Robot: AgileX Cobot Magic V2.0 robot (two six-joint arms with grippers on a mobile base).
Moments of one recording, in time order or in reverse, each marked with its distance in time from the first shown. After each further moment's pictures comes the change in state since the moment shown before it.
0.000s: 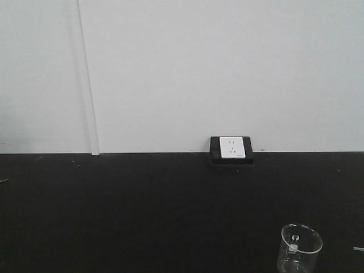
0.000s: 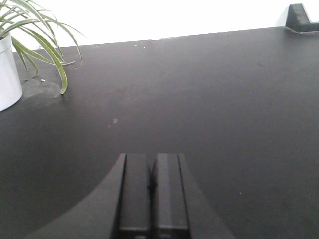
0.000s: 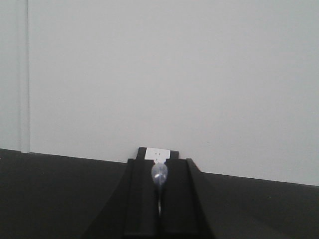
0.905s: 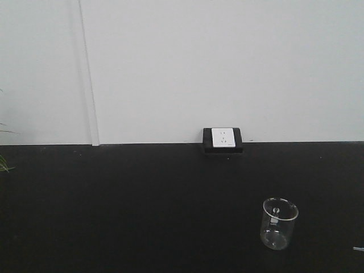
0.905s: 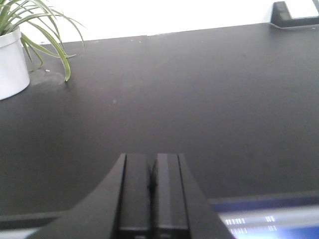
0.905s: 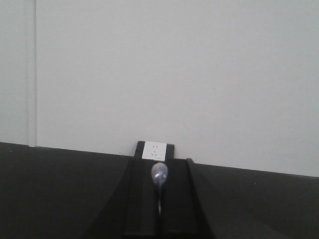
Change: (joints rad) left arm 0.000 0.000 0.000 0.000 0.000 0.000; right arm 0.000 0.000 0.001 -0.001 0.000 0.000
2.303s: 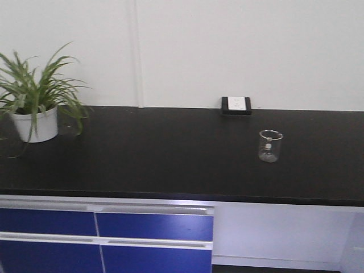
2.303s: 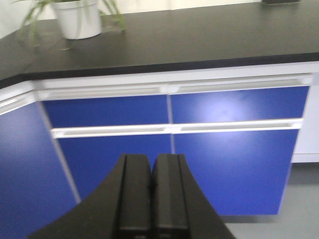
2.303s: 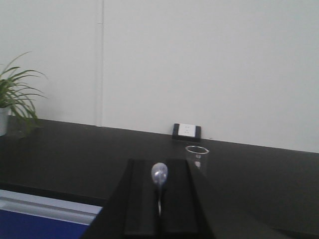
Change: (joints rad) left arm 0.000 0.000 0.000 0.000 0.000 0.000; right arm 0.000 0.000 0.000 0.000 -0.001 0.001
